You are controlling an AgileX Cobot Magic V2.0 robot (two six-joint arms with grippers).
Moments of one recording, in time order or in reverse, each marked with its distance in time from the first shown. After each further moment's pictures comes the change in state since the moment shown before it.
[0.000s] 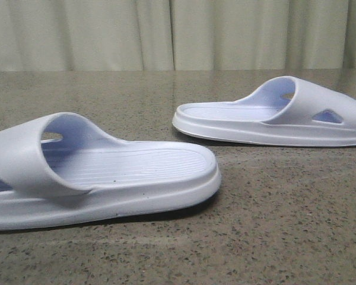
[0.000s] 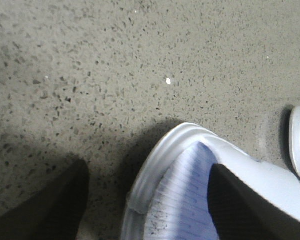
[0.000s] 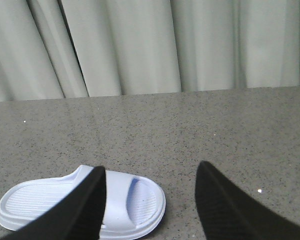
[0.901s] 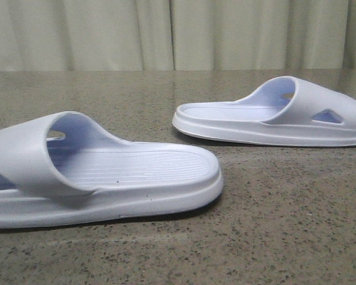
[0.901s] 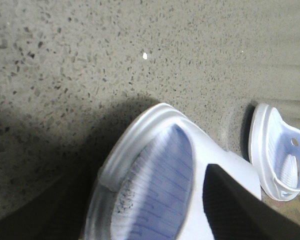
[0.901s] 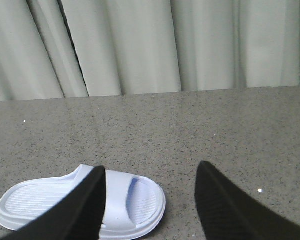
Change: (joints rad) left arm 0.000 0.001 0.000 -0.184 0.033 0.000; right arm 0.000 0.000 0.000 0.000 -0.002 0.000
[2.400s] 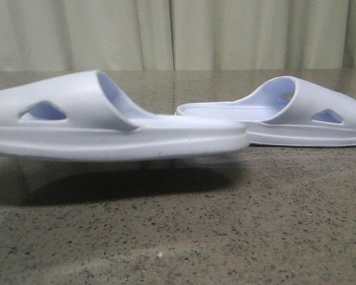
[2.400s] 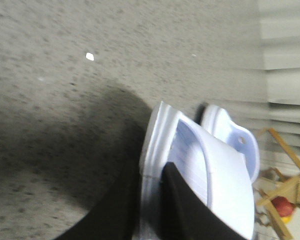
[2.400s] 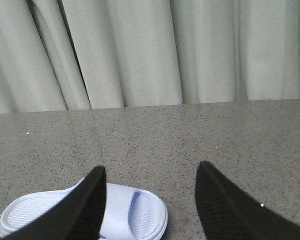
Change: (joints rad) left arm 0.000 0.002 0.000 -0.299 -0.029 0.205; right arm 0.000 0.000 0.000 0.000 -0.045 0.000
